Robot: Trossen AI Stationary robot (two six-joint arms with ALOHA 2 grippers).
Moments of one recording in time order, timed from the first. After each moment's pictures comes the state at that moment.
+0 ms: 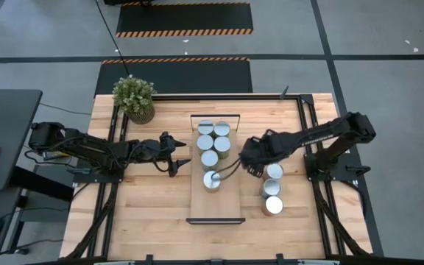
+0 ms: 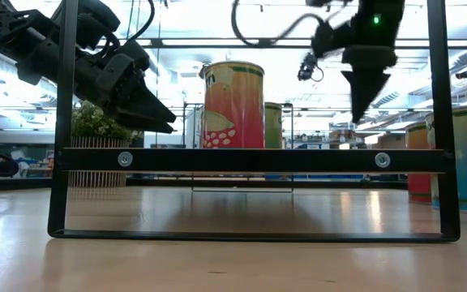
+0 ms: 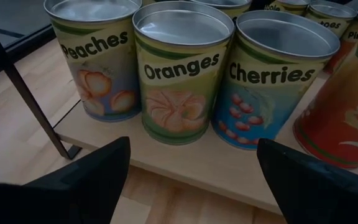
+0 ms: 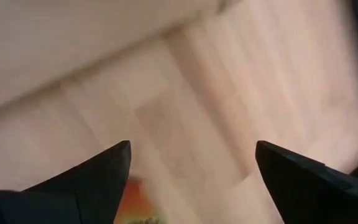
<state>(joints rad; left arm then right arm) 0.01 1.21 0.33 0.46 -0.25 -0.20 0.14 1.56 1.20 -1.17 0.39 0.64</state>
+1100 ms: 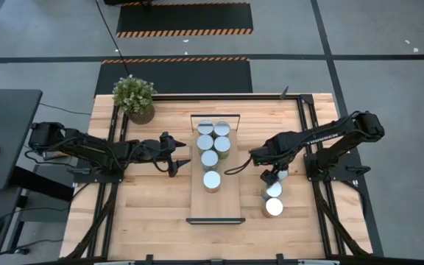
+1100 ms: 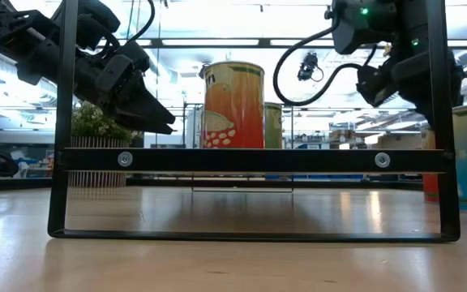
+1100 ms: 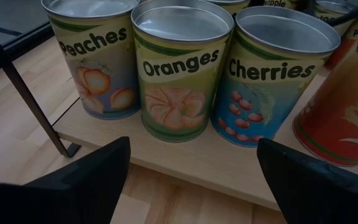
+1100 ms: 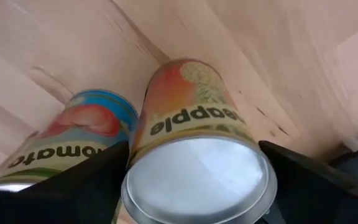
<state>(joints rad) 0.01 1.21 0.33 0.45 -0.25 -0.20 0.09 1.45 0.95 -1.17 -0.13 0.84</state>
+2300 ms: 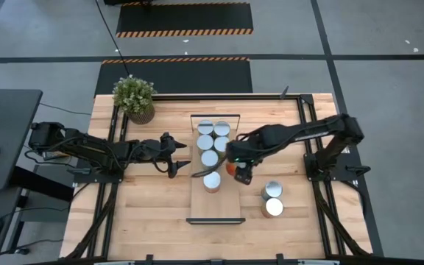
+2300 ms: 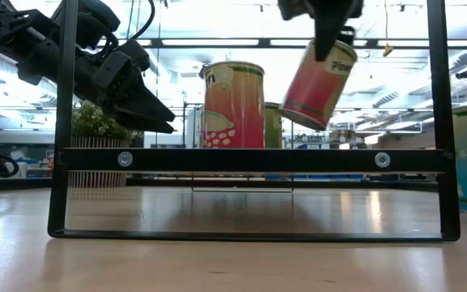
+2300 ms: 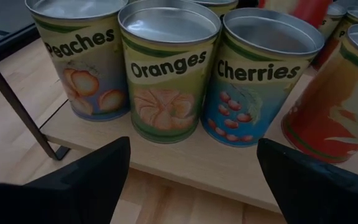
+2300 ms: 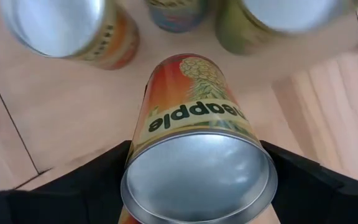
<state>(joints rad) 0.01 1.21 0.33 0.46 -0.21 -0.20 0.15 1.69 1.59 -1.23 0.08 0.52</state>
